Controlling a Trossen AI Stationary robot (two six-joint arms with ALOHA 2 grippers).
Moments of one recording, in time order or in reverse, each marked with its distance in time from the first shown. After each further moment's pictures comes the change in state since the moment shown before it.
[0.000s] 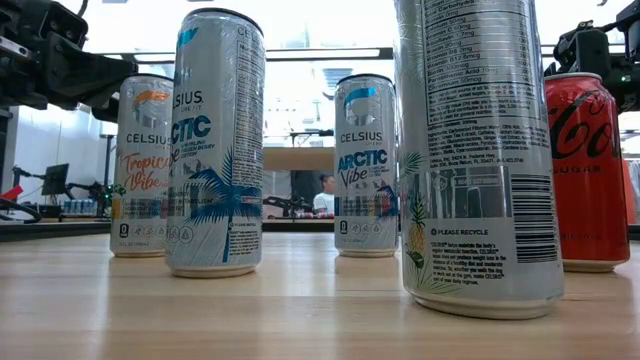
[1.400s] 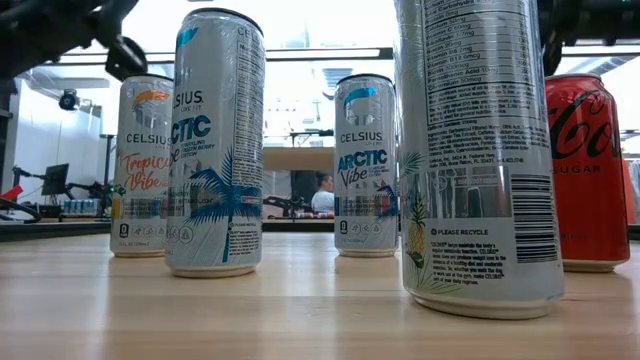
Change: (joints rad) left arm -0.003 0.331 0.065 0.633 -0.052 -0.388; right arm 0.000 0.205 0.311 0.070 0.000 0.139
